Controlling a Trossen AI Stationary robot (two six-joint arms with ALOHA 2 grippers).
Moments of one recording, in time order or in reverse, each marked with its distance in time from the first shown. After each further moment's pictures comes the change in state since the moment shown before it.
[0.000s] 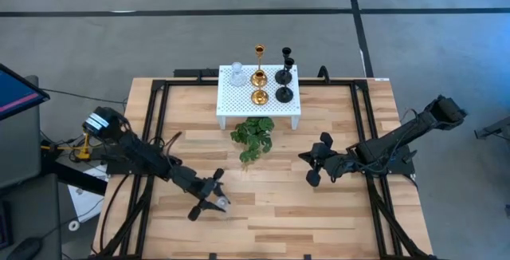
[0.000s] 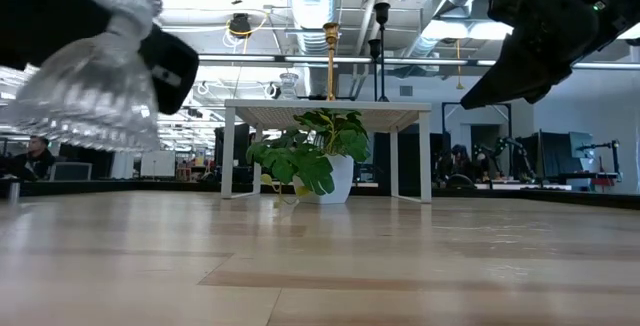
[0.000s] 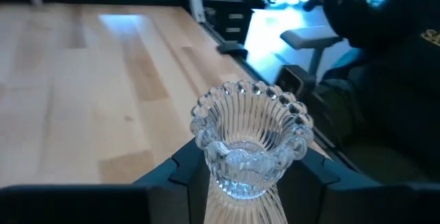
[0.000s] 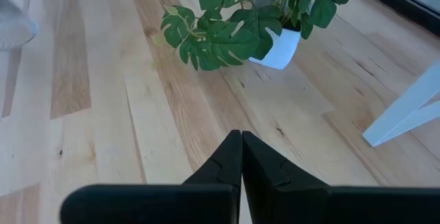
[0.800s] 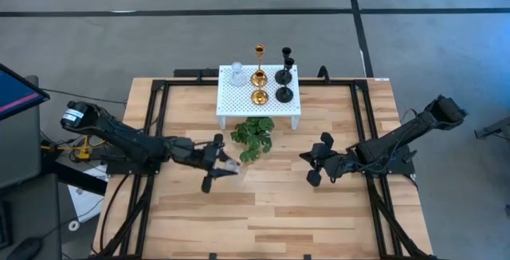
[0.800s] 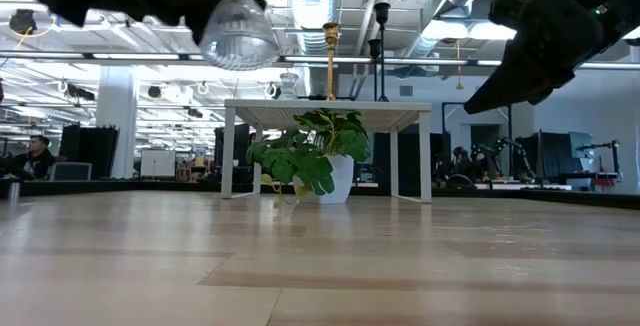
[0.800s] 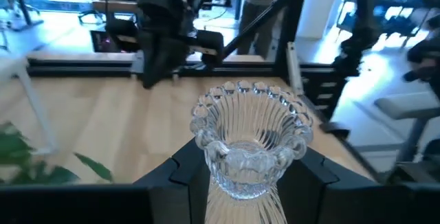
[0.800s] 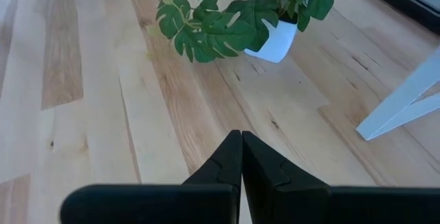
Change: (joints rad) left arm 0.268 -0.334 0.080 -0.283 -0.068 0.081; right arm 0.000 0.000 0.000 -0.031 0.000 0.000
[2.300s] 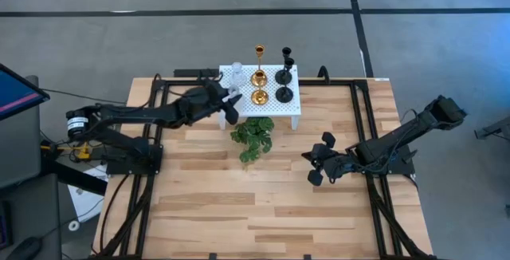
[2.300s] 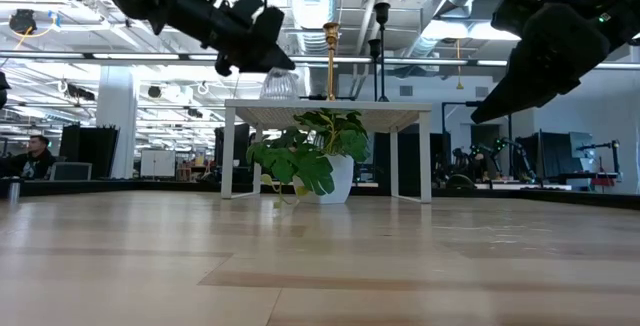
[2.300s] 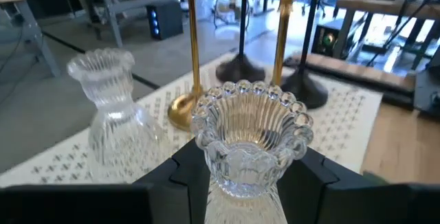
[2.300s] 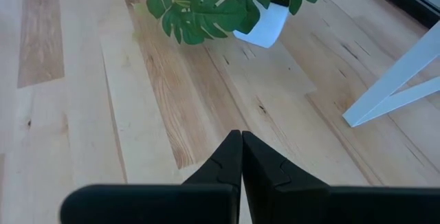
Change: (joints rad) left arm 0.566 0.079 0.273 -0.266 -0.271 0.028; right arm 0.000 0.000 0.000 -0.070 0.004 0.000
